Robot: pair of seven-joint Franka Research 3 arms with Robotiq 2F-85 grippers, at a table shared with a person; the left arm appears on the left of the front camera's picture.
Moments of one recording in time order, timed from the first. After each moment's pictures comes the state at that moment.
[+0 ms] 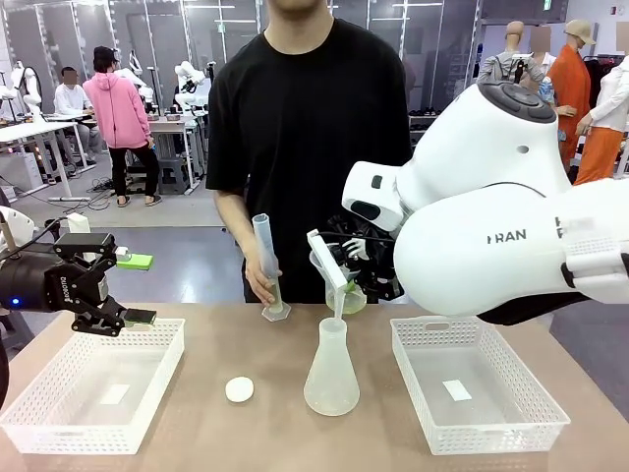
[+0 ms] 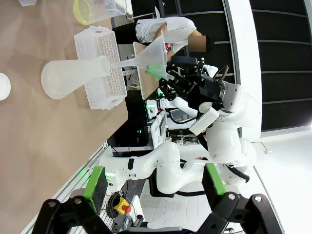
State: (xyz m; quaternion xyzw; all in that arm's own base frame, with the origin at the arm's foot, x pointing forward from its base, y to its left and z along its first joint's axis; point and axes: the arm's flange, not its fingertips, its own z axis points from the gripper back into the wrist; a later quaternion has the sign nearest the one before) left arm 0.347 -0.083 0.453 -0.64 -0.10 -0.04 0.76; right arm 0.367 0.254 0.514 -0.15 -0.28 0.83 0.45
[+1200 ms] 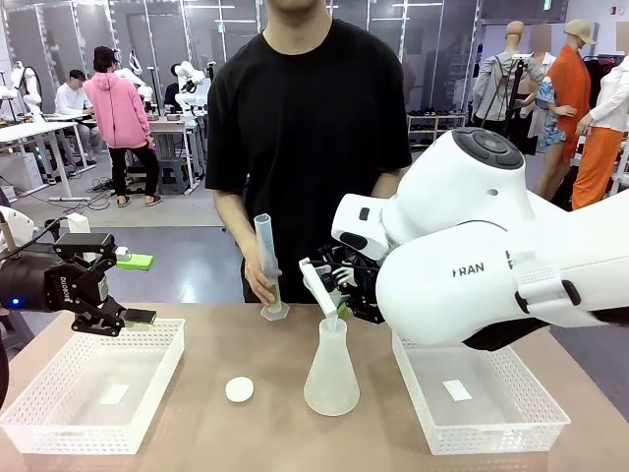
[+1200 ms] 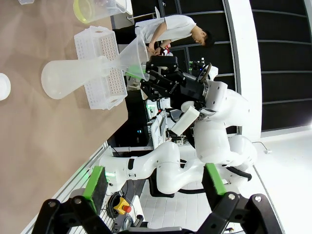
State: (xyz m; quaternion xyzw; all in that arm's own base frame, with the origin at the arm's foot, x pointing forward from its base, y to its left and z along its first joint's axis) left arm 0.347 -0.083 0.453 -0.64 -0.10 -0.04 0.76; right arm 0.375 0.265 0.473 -0.13 -0.28 0.83 0.46
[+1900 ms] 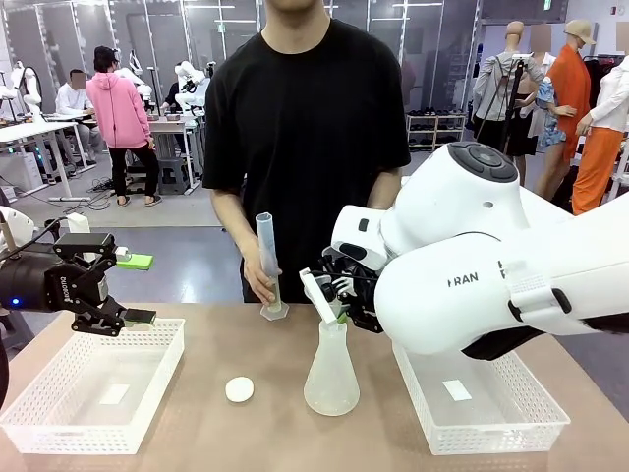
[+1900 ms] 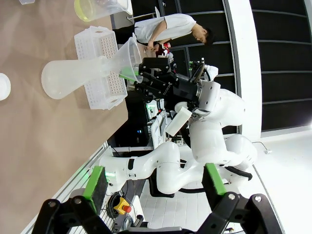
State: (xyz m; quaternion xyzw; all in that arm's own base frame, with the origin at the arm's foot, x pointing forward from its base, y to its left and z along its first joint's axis) left arm 0.347 -0.083 0.453 -0.64 -0.10 -0.04 0.76; right arm 0.376 0.264 0.459 -0.13 -0.27 0.83 0.46
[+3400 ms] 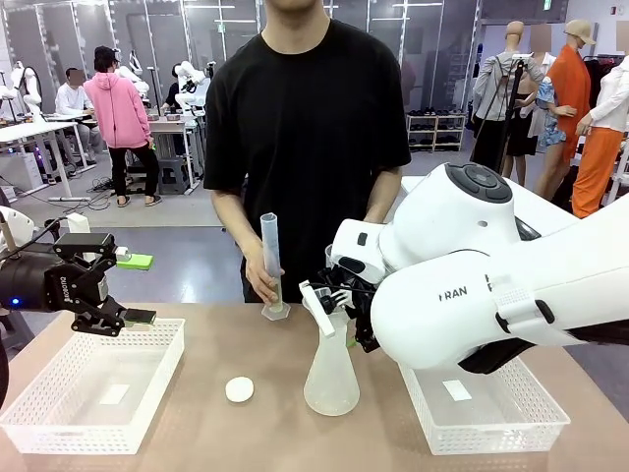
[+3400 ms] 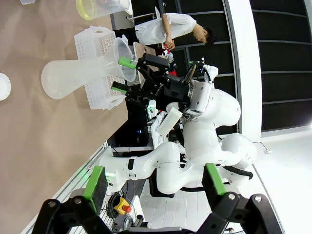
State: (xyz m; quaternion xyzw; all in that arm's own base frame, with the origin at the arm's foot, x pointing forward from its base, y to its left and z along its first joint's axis) left arm 0.347 -0.083 0.453 -0.64 -0.10 -0.04 0.76; right arm 0.377 0.265 0.439 -0.12 -0.27 0.83 0.46
